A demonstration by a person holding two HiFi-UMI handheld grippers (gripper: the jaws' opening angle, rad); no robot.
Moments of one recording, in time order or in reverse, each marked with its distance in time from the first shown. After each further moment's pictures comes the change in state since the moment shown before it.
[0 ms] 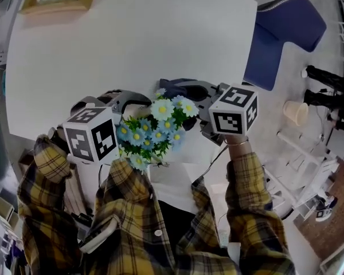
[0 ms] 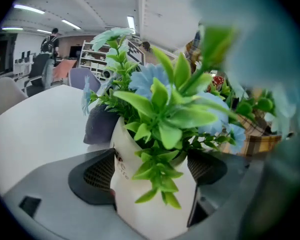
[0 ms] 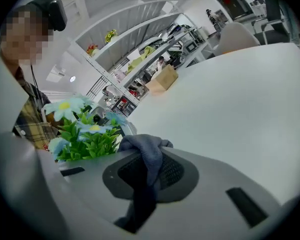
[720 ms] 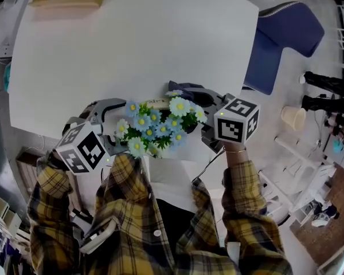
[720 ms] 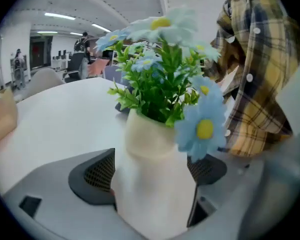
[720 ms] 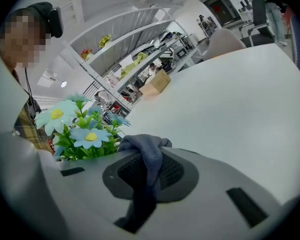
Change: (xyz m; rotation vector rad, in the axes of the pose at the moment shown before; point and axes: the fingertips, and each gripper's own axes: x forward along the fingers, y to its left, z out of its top) left arm -0.020 -0.015 -0.040 -0.212 -0.032 0.307; right arm -0.018 0.006 -0.012 0.062 -0.075 -0.088
